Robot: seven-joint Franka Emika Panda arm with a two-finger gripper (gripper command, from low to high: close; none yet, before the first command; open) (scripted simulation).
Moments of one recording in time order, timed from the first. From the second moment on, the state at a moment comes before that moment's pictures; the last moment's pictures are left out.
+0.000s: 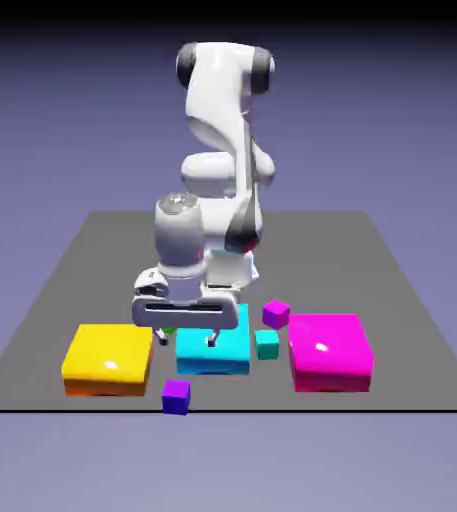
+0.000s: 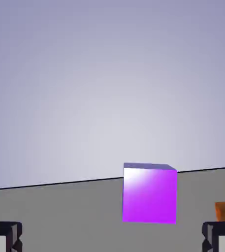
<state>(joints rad) 0.09 0.34 -0.26 -2.13 0.16 2.39 0.62</state>
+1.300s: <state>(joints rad) 0.19 -0.25 0.26 -2.85 0.21 2.38 0.75</state>
